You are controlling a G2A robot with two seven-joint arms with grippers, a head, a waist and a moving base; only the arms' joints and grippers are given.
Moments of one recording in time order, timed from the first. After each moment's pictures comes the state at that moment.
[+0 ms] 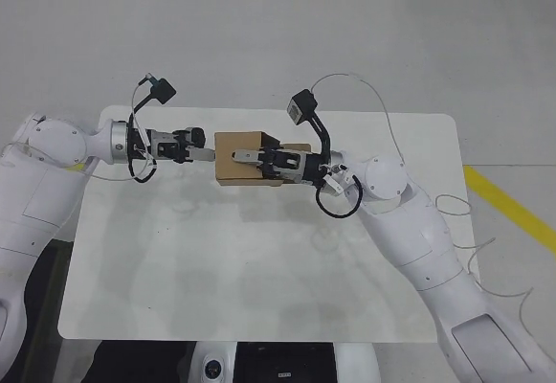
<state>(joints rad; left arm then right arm) 0.50 -0.83 -0.87 -1.15 -0.33 -0.65 -1.17 -0.72 -1.38 0.96 -1.31 0.41 -0.24 0.93</state>
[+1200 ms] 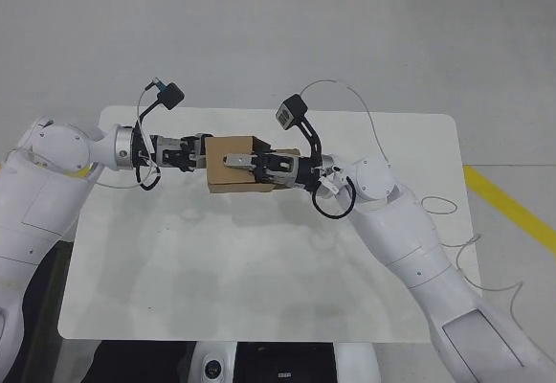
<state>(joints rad) 0.53 -0.82 -0.87 -1.24 -0.40 -0.63 -1.19 -0.69 -1.42 0.91 -1.22 0.53 -0.30 0.98</state>
